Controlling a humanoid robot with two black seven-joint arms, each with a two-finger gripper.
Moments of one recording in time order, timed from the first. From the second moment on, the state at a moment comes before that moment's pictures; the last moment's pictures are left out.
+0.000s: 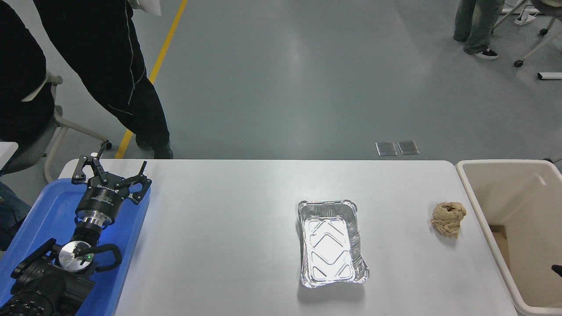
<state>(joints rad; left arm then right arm) -0.54 0.22 -1.14 -0.31 -0.11 -0.79 -0.17 0.59 -0.44 -0.31 0.04 0.14 -0.19 0.06</state>
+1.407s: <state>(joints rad) -0.54 0.22 -1.14 -0.31 -0.11 -0.79 -0.17 0.67 -0.46 -0.33 0.23 0.10 -0.13 0.06</state>
